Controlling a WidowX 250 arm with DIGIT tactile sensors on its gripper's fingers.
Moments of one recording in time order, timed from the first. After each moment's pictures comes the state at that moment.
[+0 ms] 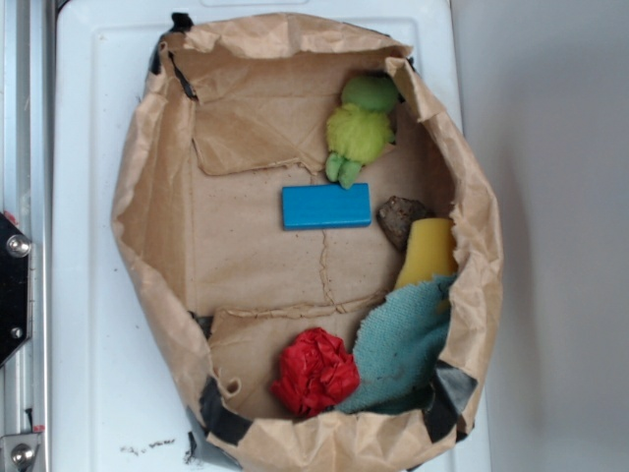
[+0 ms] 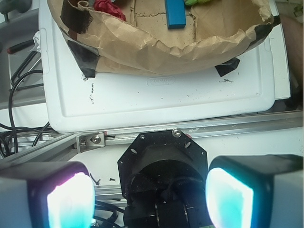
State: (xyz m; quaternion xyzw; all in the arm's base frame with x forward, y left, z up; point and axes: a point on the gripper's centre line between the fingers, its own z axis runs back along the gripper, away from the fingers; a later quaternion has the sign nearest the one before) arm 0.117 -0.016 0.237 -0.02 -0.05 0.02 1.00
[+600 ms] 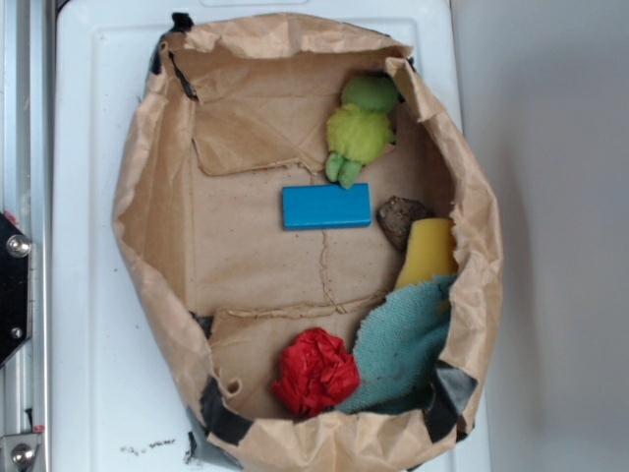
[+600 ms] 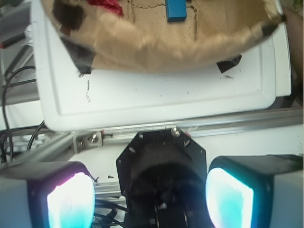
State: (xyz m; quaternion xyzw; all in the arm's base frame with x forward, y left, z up) arm 0.153 -0.020 0.217 0.00 0.03 0.02 1.00
